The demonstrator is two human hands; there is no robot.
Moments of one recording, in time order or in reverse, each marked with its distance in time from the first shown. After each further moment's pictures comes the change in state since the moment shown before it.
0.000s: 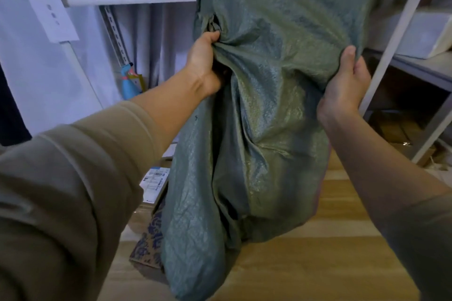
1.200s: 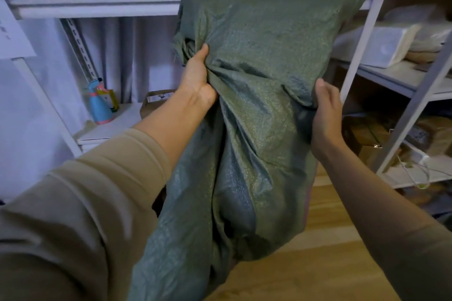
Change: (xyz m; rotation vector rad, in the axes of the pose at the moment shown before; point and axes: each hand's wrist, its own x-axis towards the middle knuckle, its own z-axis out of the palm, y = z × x) left_hand 0.019 -0.012 0.024 -0.207 -0.055 -0.011; right_hand 0.001 0.016 -0.039 -0.275 -0.179 0.055
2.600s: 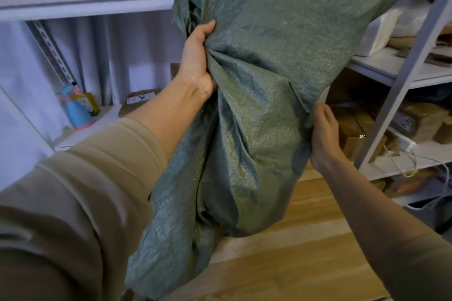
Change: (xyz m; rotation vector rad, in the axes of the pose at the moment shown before) left_hand 0.023 -0.042 0.063 0.085 -0.222 0.010; right_hand 0.024 0.036 -0.074 0.086 0.036 0.250
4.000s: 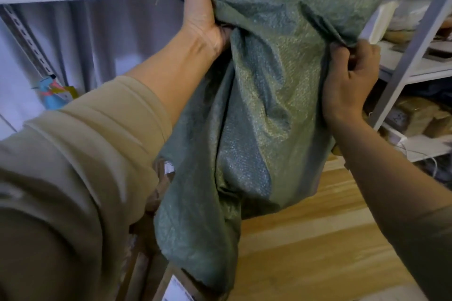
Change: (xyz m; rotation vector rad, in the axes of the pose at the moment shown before) left_hand 0.034 0.012 0.037 -0.077 -0.186 0.101; right_hand 0.033 -0.070 0.021 -0.432 0.337 -0.647
